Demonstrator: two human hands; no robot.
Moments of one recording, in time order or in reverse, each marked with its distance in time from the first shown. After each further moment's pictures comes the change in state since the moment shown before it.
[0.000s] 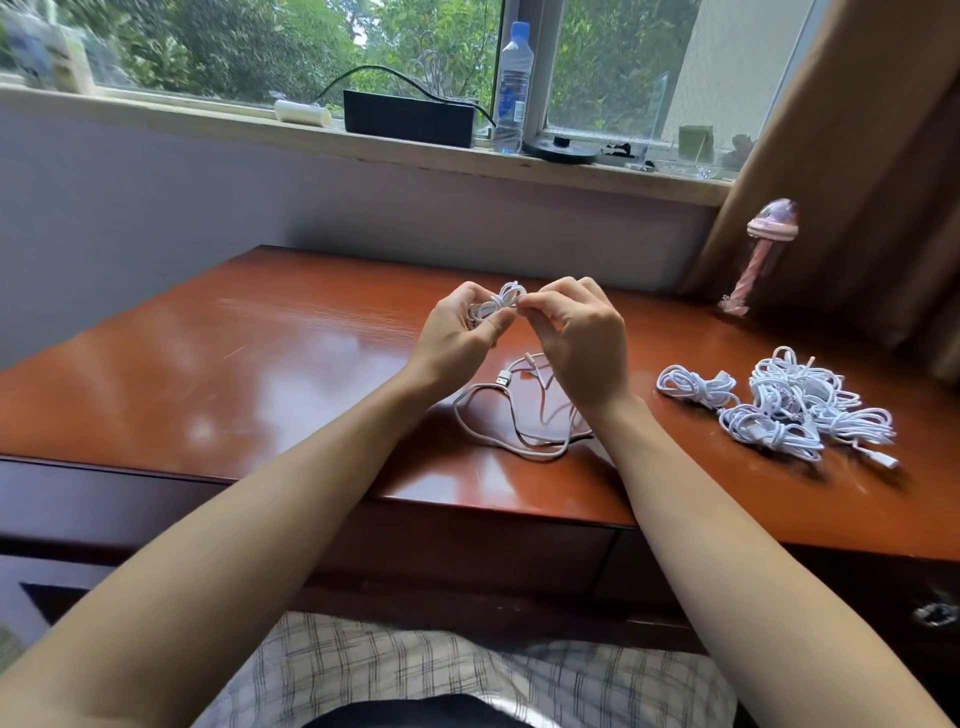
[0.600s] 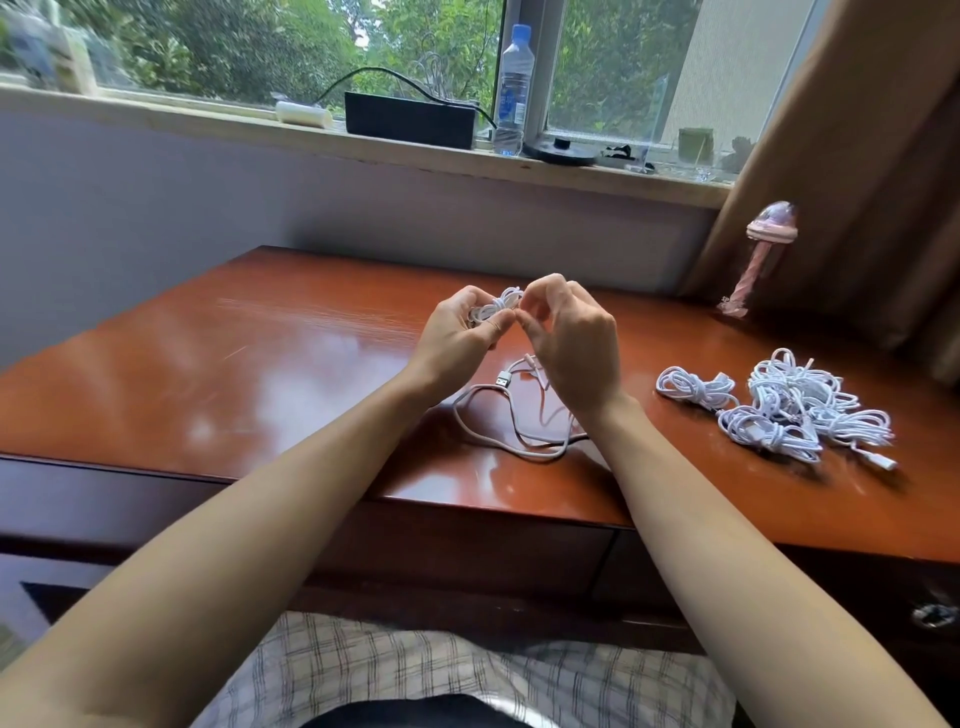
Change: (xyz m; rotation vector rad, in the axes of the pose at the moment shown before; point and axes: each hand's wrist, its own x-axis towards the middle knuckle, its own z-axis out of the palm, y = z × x) left_hand 0.000 0.001 0.001 -0.110 -0.034 -0.065; right_hand 0.000 -0.010 -0.001 0.013 -0.022 0.039
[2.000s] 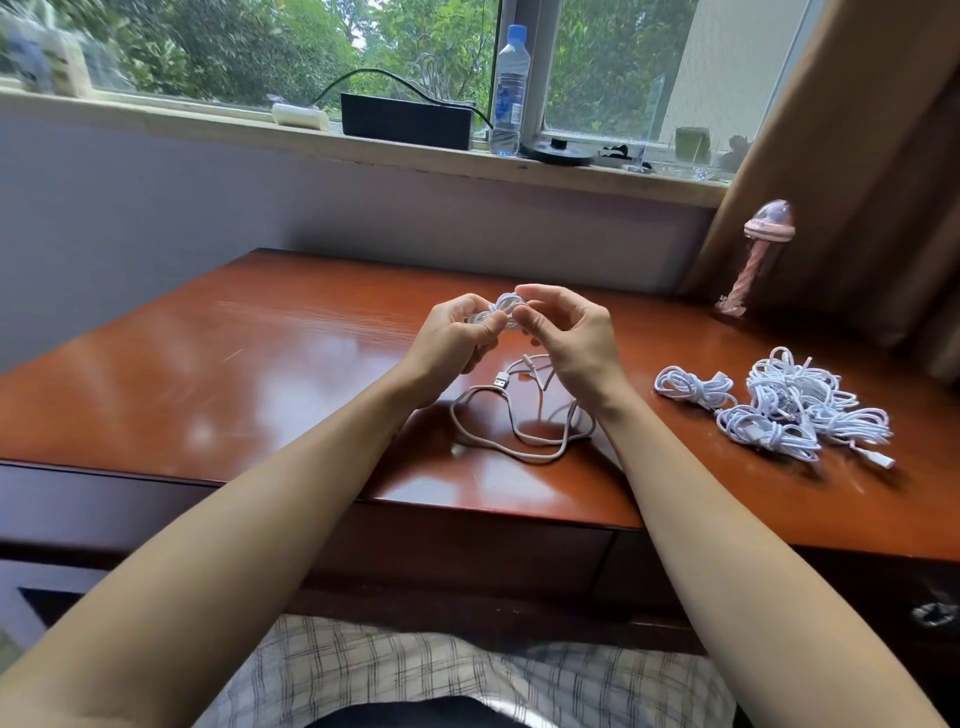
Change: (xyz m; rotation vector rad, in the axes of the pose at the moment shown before) left_hand -0.008 0.018 -0.004 -0.102 -0.078 -0.173; right_hand 0.000 0.010 -0.001 0.743 -0.253 0.610
